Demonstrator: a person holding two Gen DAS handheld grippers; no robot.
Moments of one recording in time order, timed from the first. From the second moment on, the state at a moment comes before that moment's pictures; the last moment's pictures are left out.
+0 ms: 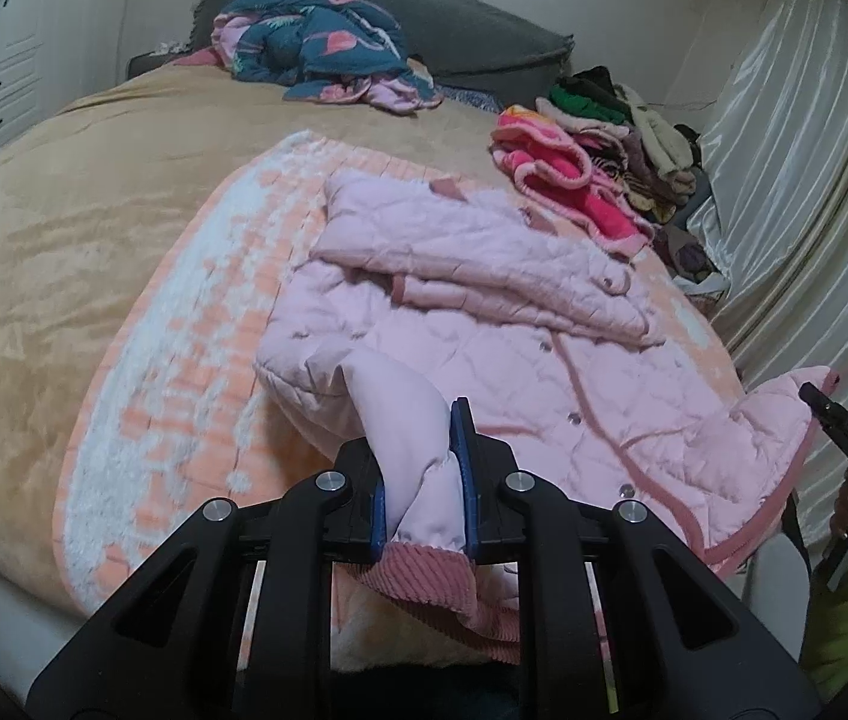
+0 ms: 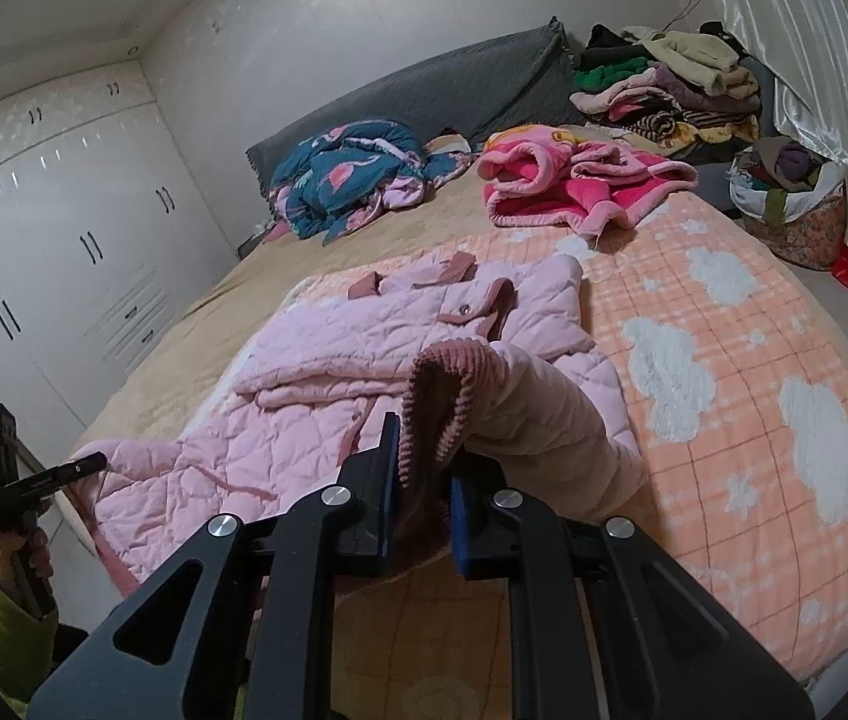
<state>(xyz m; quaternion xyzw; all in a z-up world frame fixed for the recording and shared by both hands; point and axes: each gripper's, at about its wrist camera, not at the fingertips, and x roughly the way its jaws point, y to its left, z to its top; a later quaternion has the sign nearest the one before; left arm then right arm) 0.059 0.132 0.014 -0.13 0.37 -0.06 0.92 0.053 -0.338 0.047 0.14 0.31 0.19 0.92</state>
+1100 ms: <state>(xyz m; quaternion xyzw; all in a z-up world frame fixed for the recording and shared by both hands) 0.158 0.125 0.115 -0.11 0.29 -0.05 0.95 0.154 -0.365 0.132 0.17 0.23 0.16 0.94</state>
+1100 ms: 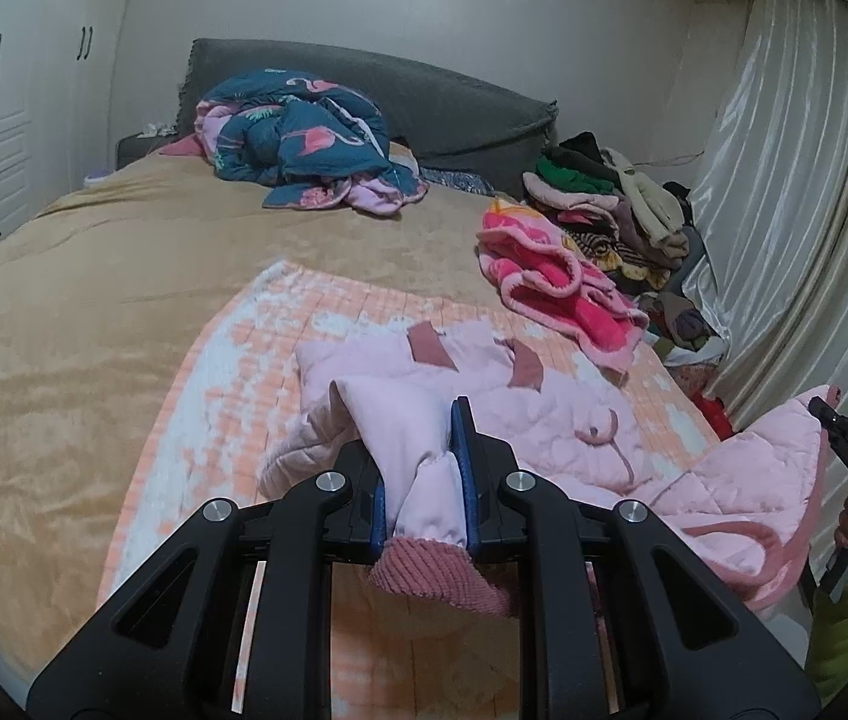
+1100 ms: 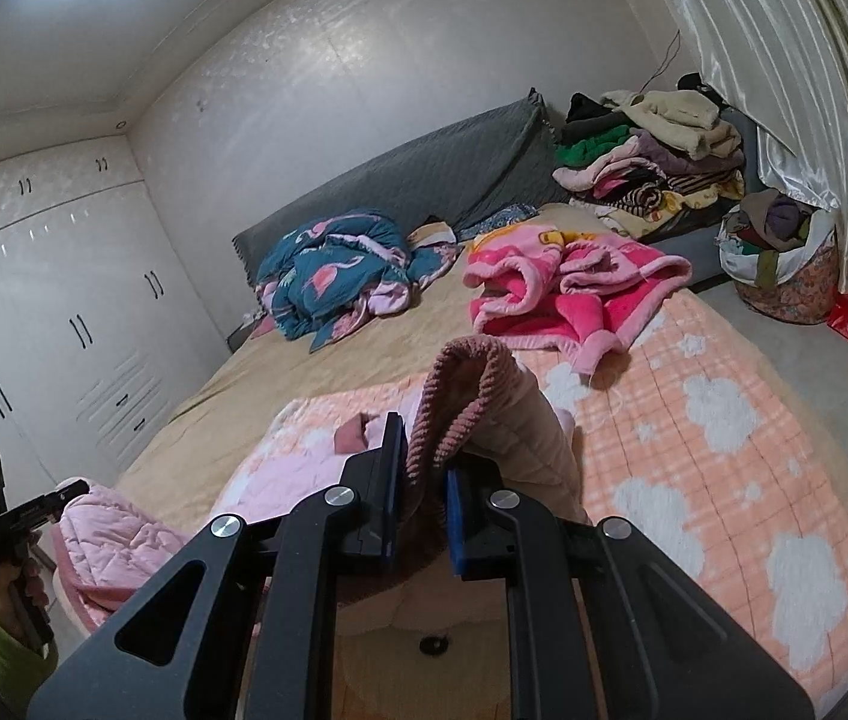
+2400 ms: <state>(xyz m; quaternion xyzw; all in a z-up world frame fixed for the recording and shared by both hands) 0.294 0.144 0.085 -0.06 0.28 0.01 0.96 0.308 -0.365 0.094 0.21 0.25 0.08 0.94</state>
